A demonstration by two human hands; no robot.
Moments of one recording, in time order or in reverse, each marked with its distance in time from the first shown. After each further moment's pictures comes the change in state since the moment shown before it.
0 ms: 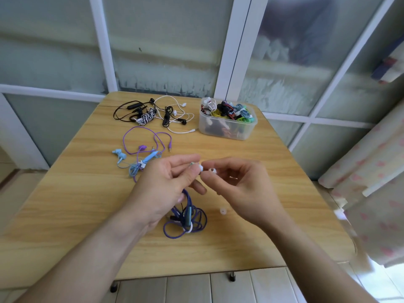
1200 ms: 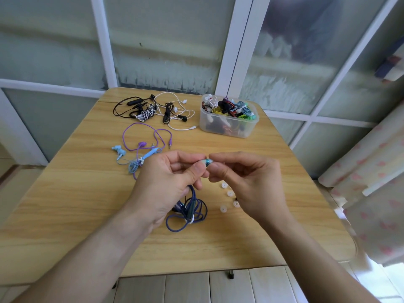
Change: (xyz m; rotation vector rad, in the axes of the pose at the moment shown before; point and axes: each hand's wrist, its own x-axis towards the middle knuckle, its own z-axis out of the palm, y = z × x) left_hand 0.001 -0.002 0.005 -0.123 0.084 0.066; right_hand 0.003 -0.004 0.000 0.246 0.078 -0.107
